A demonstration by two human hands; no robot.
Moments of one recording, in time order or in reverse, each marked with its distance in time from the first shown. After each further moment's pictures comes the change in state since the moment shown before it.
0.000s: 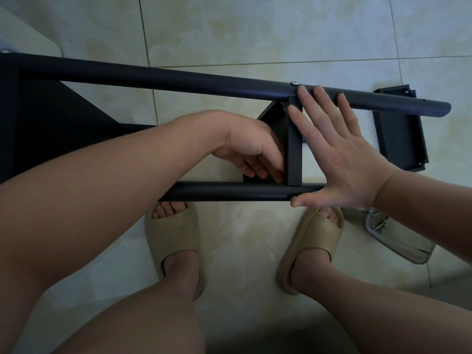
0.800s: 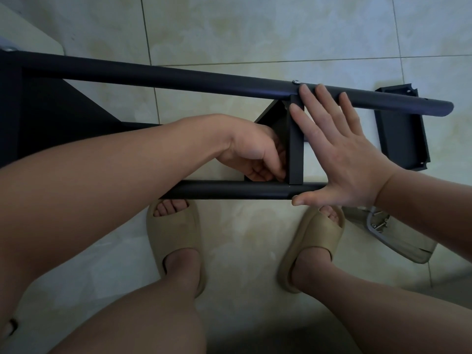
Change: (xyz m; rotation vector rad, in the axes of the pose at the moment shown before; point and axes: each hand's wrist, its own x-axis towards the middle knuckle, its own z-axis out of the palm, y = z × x) left_hand 0.004 -0.004 0.012 -0.215 -0.035 0.041; right_hand -0.001 -0.002 -0.002 0.004 -0.009 0.005
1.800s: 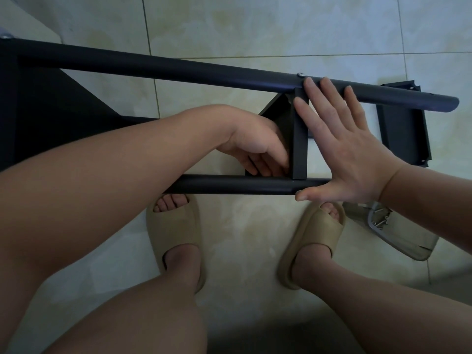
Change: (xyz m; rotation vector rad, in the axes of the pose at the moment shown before) left_hand -0.006 0.005 -0.002 0.272 0.054 -0.049; right_hand 0.001 0.001 0.002 0.016 0.012 -0.005
